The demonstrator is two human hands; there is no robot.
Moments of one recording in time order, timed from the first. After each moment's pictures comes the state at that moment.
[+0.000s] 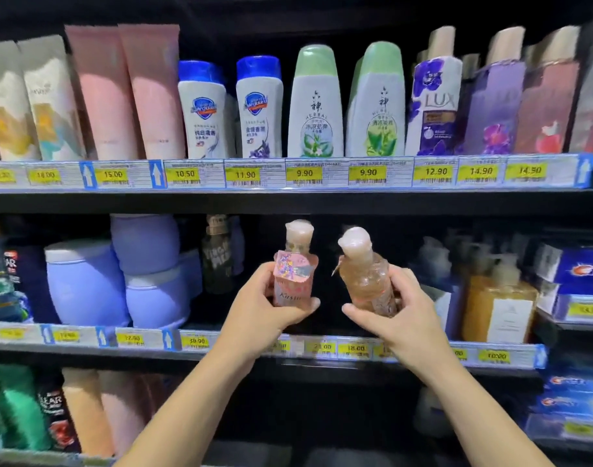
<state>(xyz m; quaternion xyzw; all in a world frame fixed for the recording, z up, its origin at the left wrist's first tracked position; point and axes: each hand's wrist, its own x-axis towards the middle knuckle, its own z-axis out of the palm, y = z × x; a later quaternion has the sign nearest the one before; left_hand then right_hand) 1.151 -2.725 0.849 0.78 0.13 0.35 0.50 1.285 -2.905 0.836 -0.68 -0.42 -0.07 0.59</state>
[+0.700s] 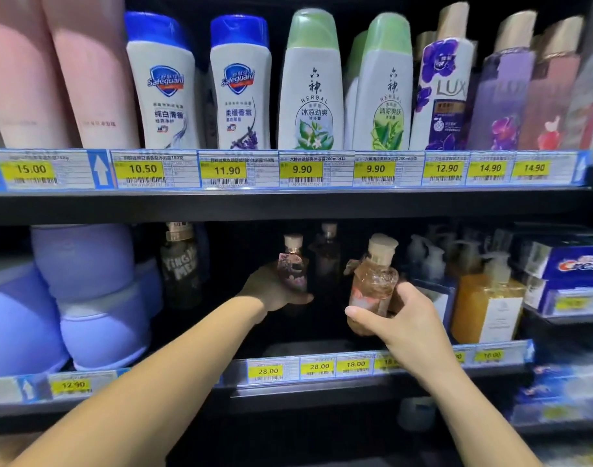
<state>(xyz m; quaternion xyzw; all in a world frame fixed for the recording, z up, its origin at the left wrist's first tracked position) 1.282 -2.643 0.846 0.88 0.19 0.14 0.41 1.299 -2.889 0.831 -0.79 -0.26 -0.09 0.54</state>
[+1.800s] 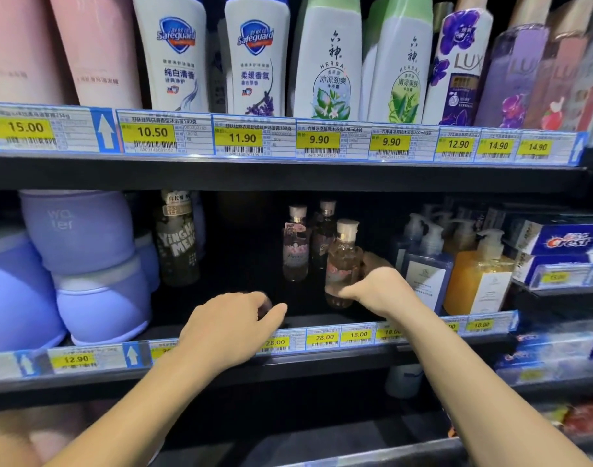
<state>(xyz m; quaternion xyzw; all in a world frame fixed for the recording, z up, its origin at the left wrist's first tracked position) 1.159 -2.663 0.833 0.97 0.19 0.12 0.07 1.332 -2.843 0.836 -0.91 -0.19 0.01 0.37</state>
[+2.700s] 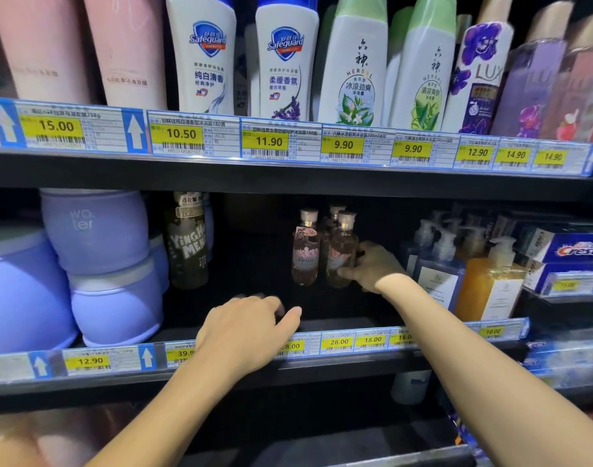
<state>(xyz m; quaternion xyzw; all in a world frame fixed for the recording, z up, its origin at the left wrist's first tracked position) 1.157 -2.665 0.833 0.98 0.18 0.11 0.06 1.369 -2.810 0.851 -0.92 -0.21 -0.02 0.34</state>
